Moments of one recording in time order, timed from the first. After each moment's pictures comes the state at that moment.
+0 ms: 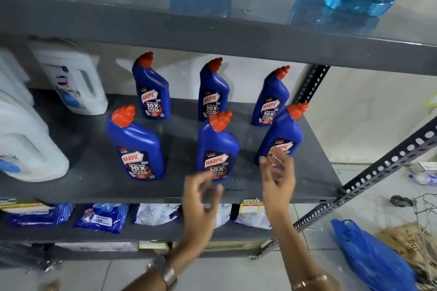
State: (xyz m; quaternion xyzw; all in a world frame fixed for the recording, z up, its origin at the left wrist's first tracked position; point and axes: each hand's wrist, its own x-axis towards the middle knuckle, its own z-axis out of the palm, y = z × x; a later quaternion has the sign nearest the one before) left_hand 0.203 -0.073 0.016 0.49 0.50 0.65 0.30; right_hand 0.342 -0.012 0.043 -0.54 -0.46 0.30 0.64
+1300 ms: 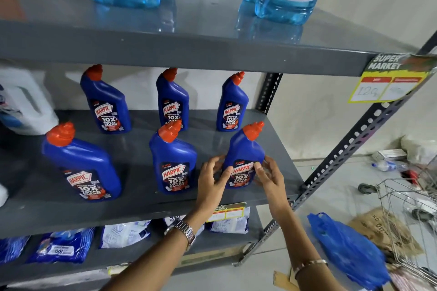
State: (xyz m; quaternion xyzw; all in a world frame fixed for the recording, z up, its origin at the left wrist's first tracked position) left_hand 0.290 0.012 0.021 0.53 0.51 0.54 0.41; right_hand 0.442 0.013 0.030 -0.52 -0.48 0.44 0.56
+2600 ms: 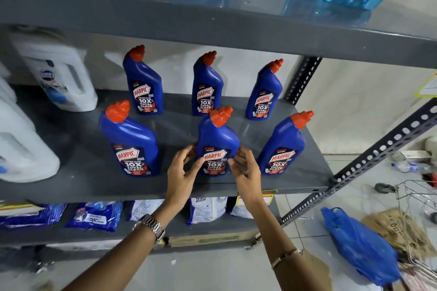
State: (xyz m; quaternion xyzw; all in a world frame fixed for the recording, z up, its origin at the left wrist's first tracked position) left_hand 0.158 -0.017 0.011 0.48 0.55 0.58 0.36; right_hand 0.310 -0.005 0.025 -0.50 -0.53 0.44 0.52
